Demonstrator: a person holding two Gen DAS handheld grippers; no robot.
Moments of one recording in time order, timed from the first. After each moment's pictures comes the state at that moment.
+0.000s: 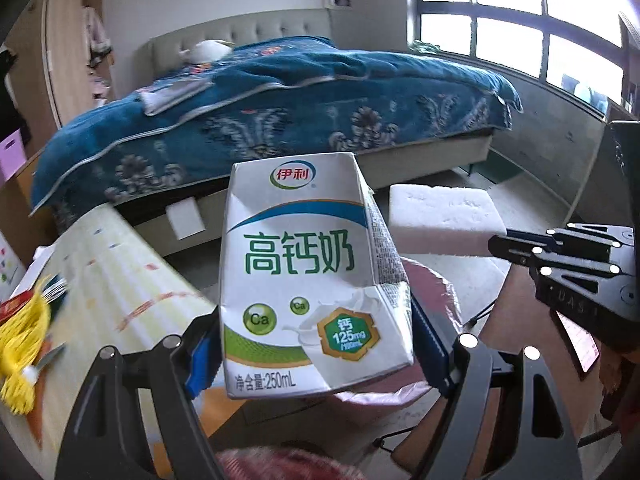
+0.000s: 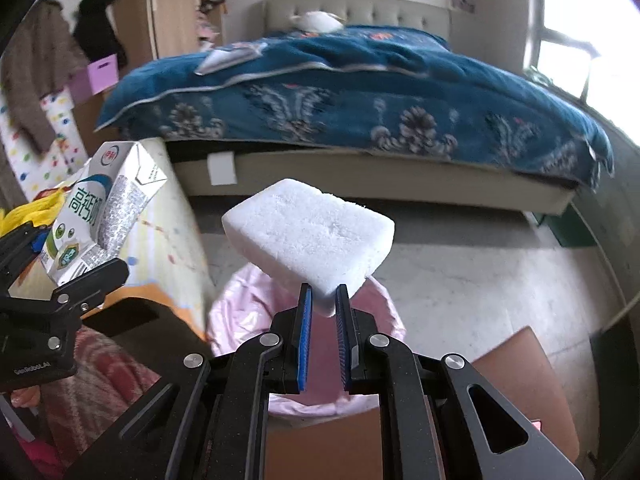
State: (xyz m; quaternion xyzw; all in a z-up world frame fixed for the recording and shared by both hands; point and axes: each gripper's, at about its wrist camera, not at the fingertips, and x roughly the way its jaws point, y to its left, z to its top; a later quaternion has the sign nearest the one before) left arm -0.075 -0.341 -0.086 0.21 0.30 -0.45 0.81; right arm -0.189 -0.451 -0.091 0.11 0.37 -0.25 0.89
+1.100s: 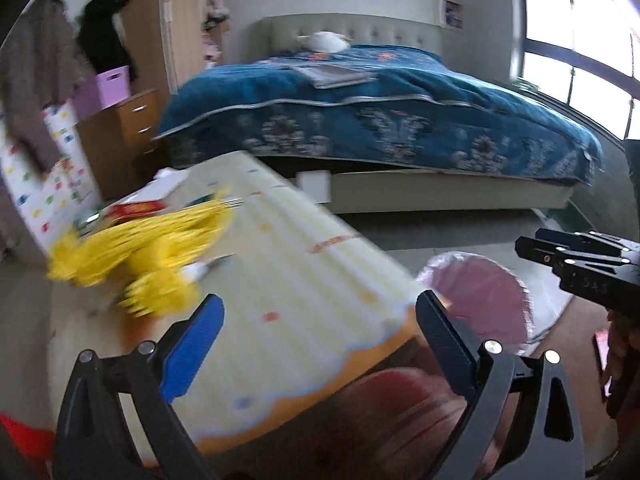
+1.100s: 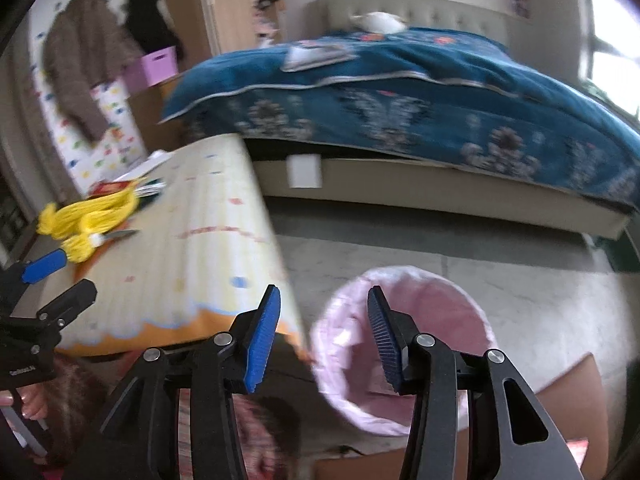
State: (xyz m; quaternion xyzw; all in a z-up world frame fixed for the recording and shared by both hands) left arm -0.023 -0.155 -0.056 0.13 0.33 -0.28 0.89; right arm -0.115 -0.367 -0.063 0.11 0.37 -0.12 0.92
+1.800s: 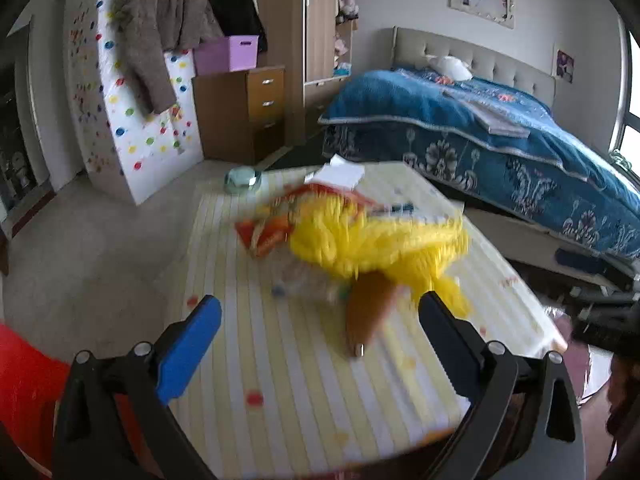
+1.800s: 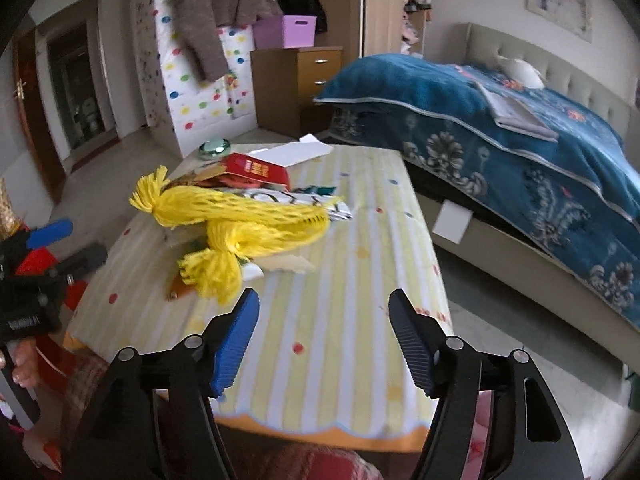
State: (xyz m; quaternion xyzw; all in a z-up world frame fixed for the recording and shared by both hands) left arm 0.055 0.004 -0.027 0.05 0.33 -0.13 0.93; right arm 0.011 -0.211 -0.034 -0.02 0.37 0.04 0.93
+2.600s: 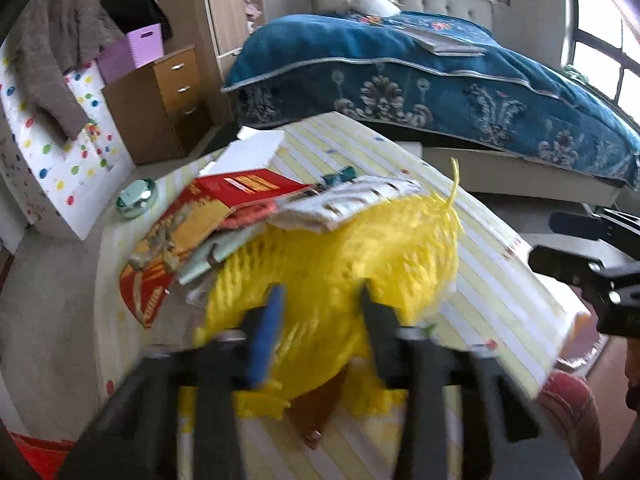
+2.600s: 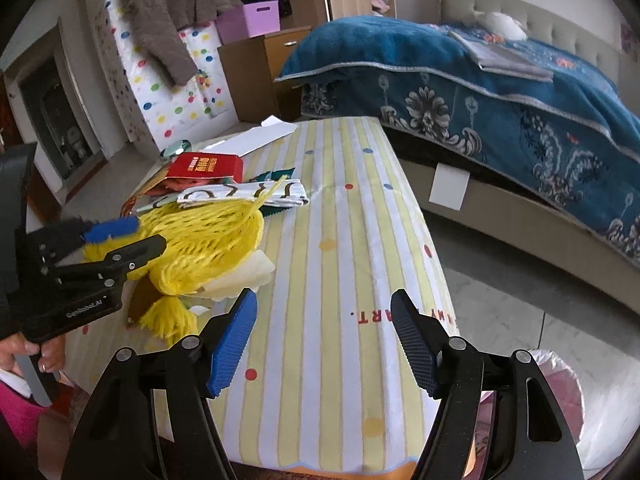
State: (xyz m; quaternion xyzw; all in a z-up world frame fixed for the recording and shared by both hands) left arm 0.120 -0.079 -0.075 0.15 0.39 -0.24 0.88; right arm 0.045 -0.258 -0.070 0.07 0.40 0.03 0.91
